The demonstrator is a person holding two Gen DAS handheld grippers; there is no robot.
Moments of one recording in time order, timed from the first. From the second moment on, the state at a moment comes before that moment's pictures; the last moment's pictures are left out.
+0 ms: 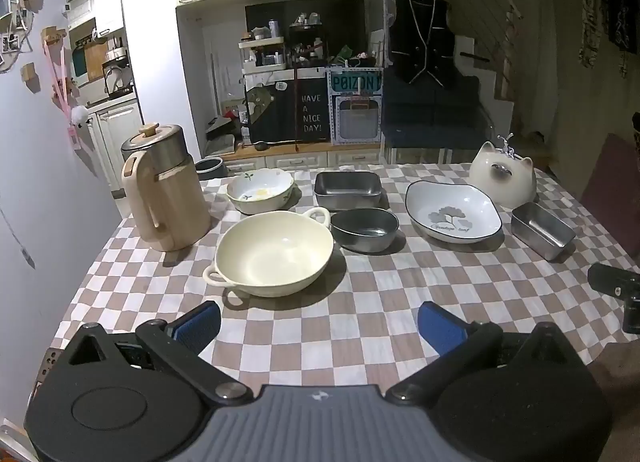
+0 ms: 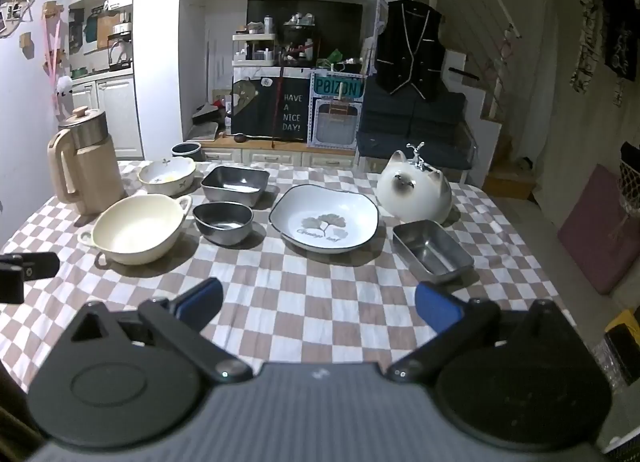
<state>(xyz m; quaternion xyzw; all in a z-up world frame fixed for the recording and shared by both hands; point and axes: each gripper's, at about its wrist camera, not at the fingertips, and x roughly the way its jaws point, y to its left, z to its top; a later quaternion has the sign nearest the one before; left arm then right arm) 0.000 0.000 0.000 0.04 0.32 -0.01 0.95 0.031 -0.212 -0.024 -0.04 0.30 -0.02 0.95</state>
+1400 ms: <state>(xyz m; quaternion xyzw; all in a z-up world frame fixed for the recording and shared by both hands) -0.001 0.001 -0.007 0.03 0.33 -0.02 0.94 0.035 -0.213 -0.027 -0.04 0.32 -0.01 0.95</state>
